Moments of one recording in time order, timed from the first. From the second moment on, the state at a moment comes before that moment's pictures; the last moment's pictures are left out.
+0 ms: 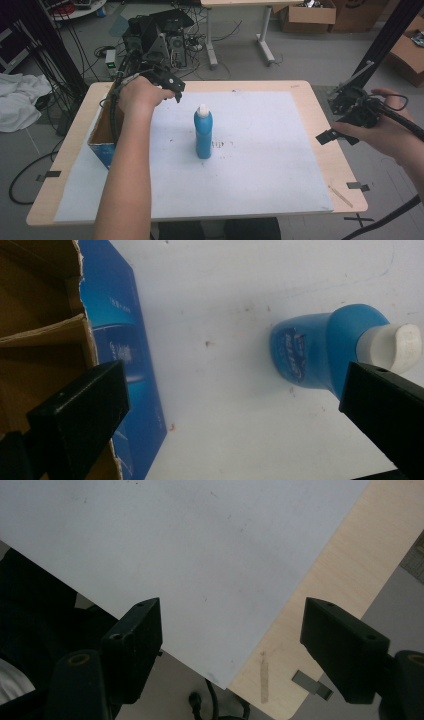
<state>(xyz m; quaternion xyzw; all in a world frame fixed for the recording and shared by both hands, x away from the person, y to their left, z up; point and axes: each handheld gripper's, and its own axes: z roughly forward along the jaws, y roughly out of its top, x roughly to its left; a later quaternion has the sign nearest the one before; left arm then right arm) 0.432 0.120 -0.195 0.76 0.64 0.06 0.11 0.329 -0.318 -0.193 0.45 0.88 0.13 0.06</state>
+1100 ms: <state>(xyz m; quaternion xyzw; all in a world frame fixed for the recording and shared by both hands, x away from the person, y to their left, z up) 0.433 0.122 -0.198 0.76 0.63 0.06 0.11 0.329 -0.316 -0.182 0.45 0.88 0.13 0.07</state>
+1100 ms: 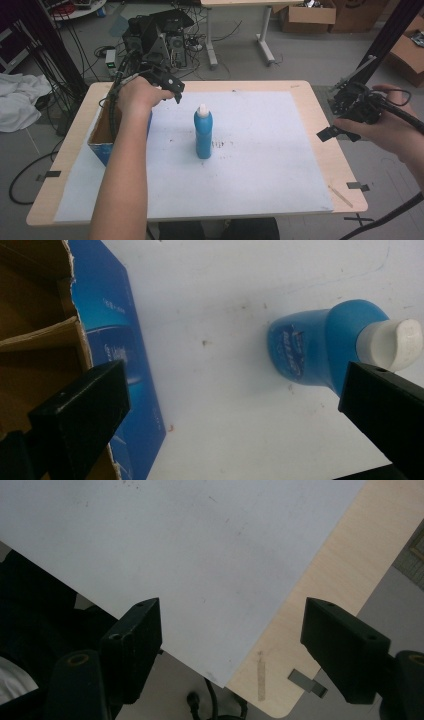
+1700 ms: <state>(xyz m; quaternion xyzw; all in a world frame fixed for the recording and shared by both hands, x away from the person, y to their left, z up) 0.430 0.121 -0.194 0.76 0.63 0.06 0.11 0.327 -0.316 -0.183 0.45 0.88 0.13 0.07</state>
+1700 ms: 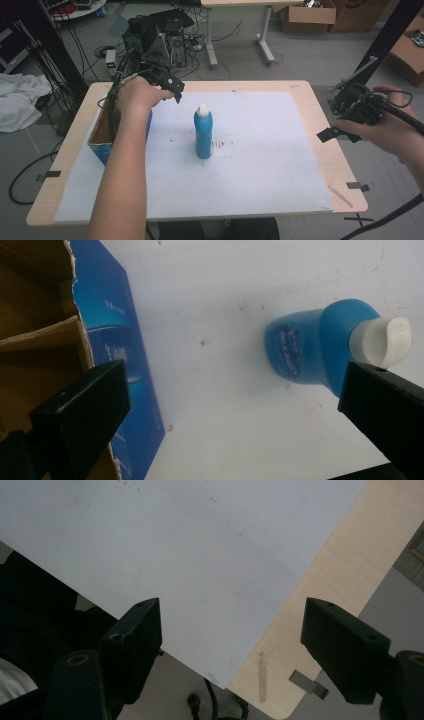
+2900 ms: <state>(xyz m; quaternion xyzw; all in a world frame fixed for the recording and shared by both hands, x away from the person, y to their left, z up) 0.426 0.114 -0.195 0.77 0.62 0.06 0.12 0.326 -0.320 -0.189 0.45 0.88 0.14 0.06</state>
